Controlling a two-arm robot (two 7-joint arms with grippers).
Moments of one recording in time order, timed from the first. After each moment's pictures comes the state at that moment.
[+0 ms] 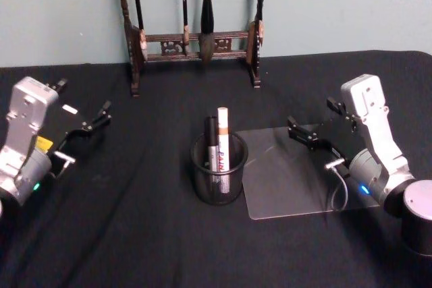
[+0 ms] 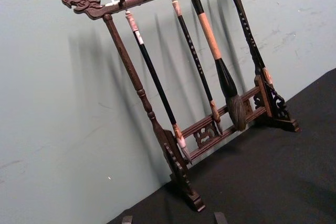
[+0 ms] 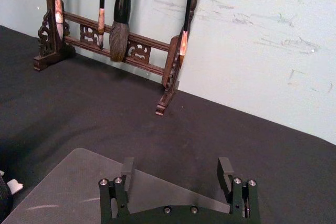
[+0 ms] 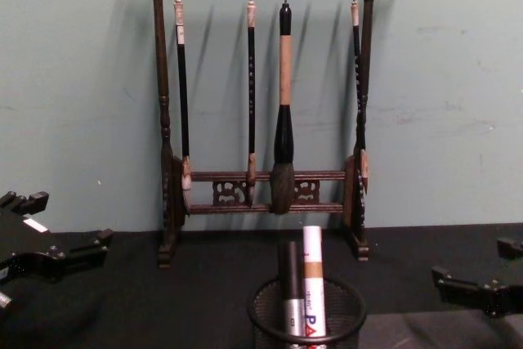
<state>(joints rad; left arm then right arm) -0.20 0.60 0.45 -1.41 -0.25 -0.12 0.03 0.11 0.29 -0.23 -1.47 0.05 0.11 0.16</state>
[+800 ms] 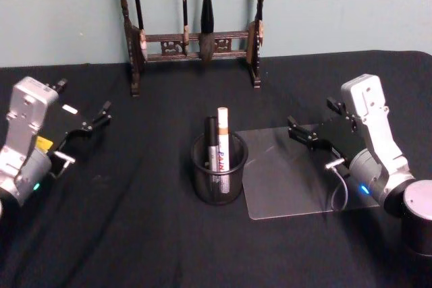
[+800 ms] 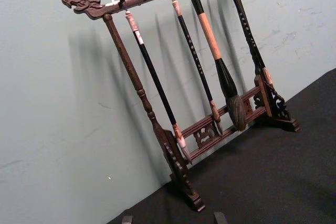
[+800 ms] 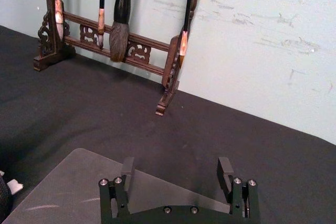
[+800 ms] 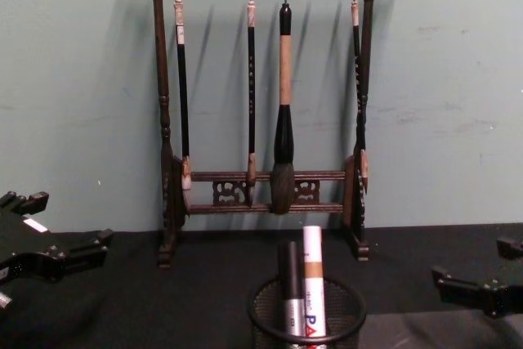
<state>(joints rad) -0.20 0.60 0.45 -1.41 -0.25 -0.12 0.03 0.11 0.29 -0.23 -1.47 0.05 0.11 0.16</state>
